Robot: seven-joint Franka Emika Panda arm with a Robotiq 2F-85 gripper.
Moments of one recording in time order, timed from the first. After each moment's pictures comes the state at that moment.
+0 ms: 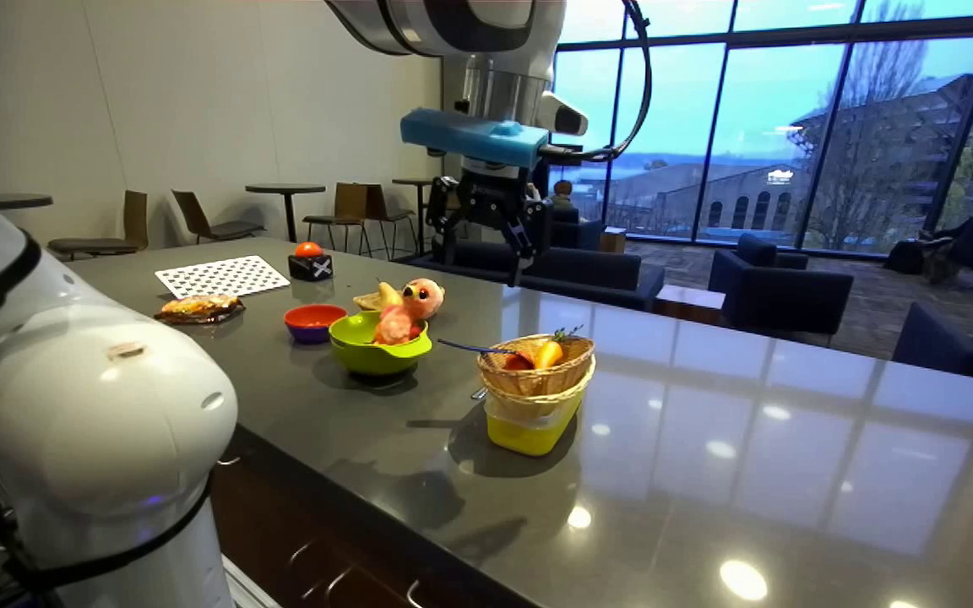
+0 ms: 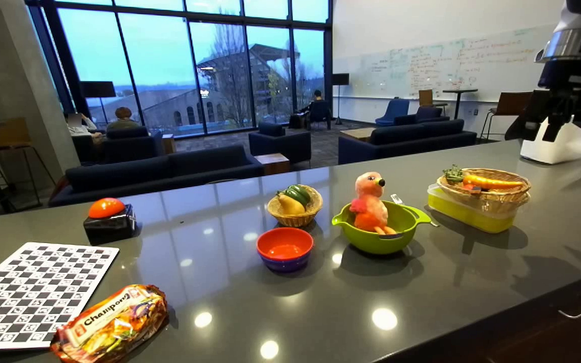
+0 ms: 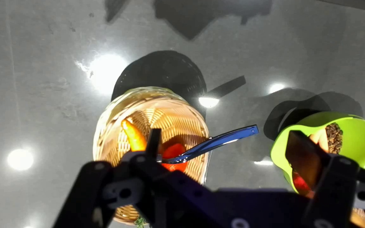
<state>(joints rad) -0.02 -0.62 -0.29 -2.42 0.00 1.82 -0.37</state>
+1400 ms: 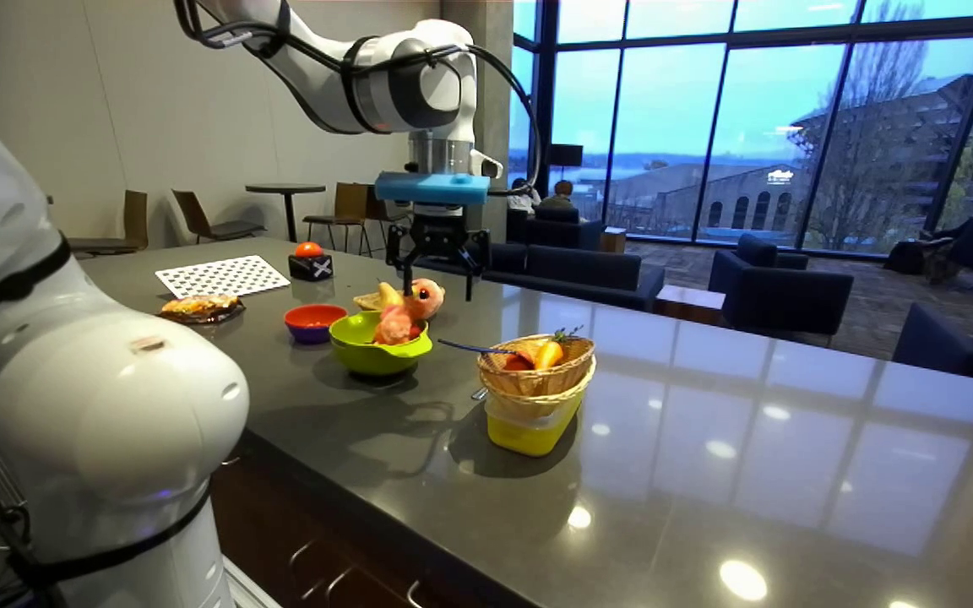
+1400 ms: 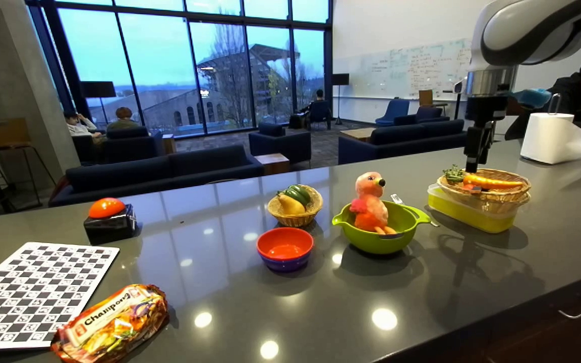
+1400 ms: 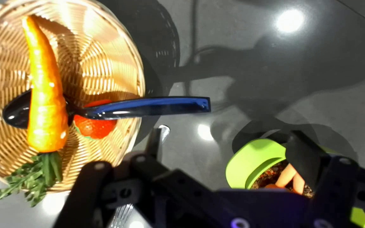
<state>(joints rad) 0.08 -0.42 -0.06 -2.43 -0.02 2.00 -0.42</state>
